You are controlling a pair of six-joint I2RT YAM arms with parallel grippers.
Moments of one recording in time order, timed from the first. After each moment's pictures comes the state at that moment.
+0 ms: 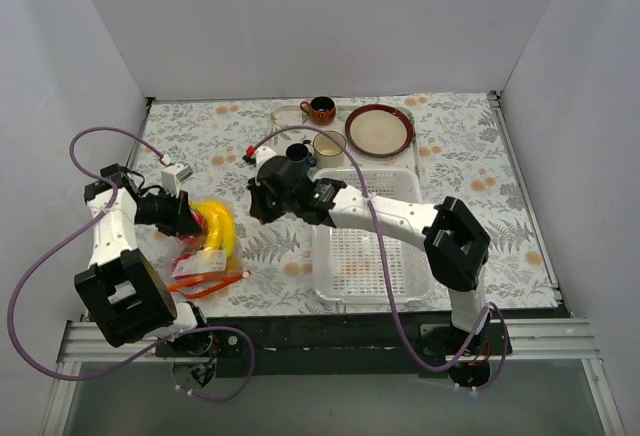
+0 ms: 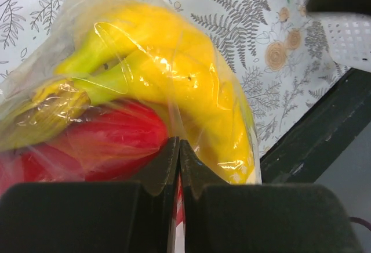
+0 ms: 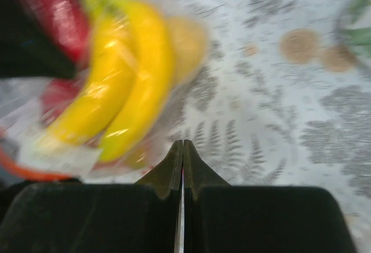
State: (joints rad) left arm 0.46 1.36 1.06 -1.20 0.77 0.87; right arm 1.05 1.96 1.59 -0.24 0.02 0.44
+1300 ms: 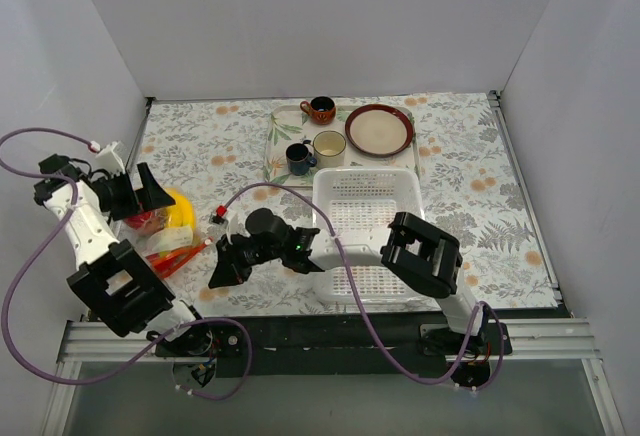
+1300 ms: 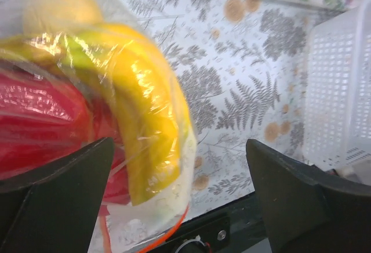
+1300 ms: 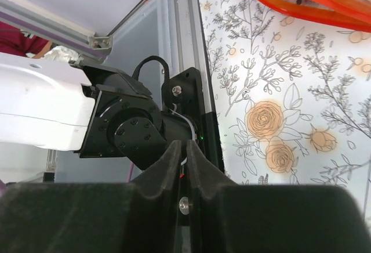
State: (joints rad) left arm 0.71 1.42 1.23 -1.10 0.75 0.47; right arm 1.26 2.08 1.36 0.41 -0.51 0.62
